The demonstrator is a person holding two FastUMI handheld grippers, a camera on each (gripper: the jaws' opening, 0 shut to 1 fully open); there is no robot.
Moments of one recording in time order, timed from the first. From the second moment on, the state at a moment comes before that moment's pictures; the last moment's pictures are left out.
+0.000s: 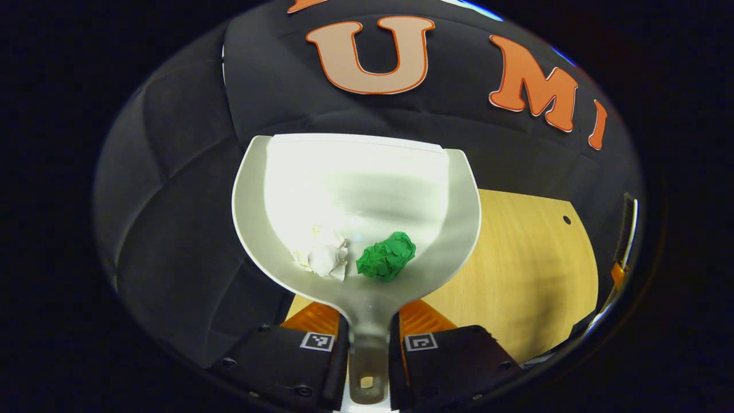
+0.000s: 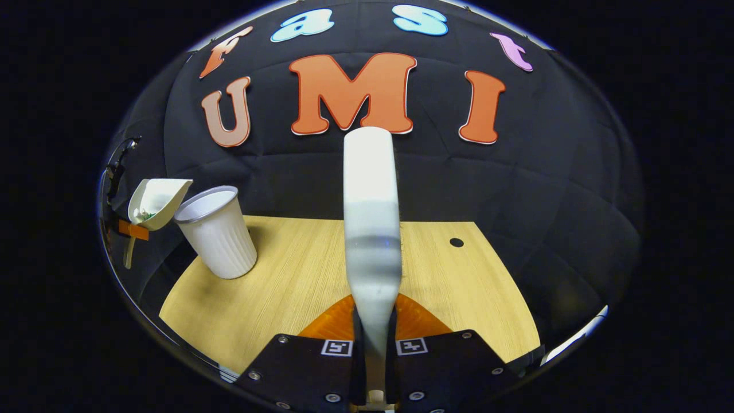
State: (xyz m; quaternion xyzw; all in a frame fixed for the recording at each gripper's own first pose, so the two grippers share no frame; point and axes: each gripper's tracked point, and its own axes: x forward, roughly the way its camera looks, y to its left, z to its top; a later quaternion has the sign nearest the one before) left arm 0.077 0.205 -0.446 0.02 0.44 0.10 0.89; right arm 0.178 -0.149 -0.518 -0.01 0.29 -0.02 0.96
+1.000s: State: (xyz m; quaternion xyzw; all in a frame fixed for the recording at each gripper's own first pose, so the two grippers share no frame) left arm 0.127 0.309 -0.406 0.53 0.42 0.07 0.73; right arm 0.189 -0.166 -0.529 -0.02 0.31 -0.06 0.95
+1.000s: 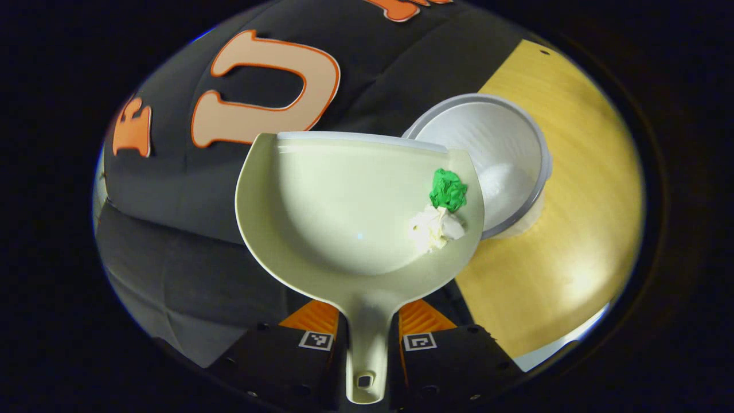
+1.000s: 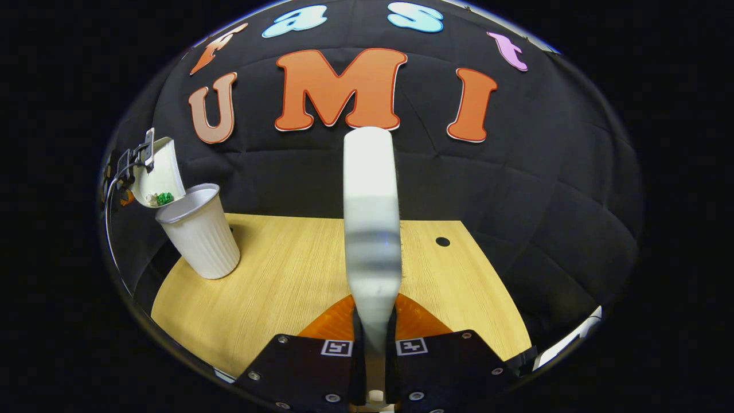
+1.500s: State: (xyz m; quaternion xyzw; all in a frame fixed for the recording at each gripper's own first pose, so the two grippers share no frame) left arm 0.106 0.343 -0.367 0.70 0.32 0.07 0.63; right arm 0.186 -0.160 -0.532 -0.02 0.31 -0.05 0.95
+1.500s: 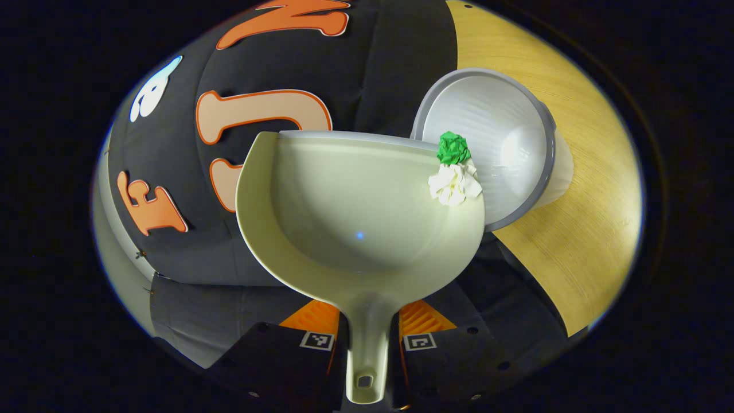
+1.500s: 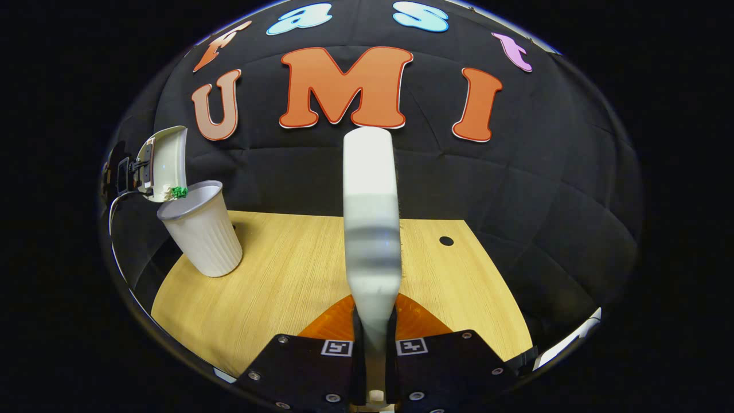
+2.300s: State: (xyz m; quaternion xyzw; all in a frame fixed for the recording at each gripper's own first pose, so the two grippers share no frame) left arm 0.055 0.284 -0.440 0.34 0.33 0.08 0.87; right arm 0.186 -0.166 -0.541 -0.02 0.32 -0.05 0.94
